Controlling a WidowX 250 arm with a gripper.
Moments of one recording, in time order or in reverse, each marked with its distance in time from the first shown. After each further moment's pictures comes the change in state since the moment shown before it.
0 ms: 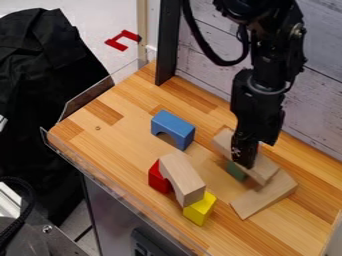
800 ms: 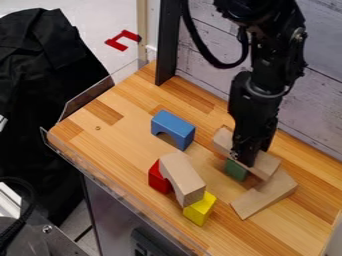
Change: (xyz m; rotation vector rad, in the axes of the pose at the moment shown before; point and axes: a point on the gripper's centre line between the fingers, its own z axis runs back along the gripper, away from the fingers) arm 0.003 0.005 0.000 0.008 -0.027 0.025
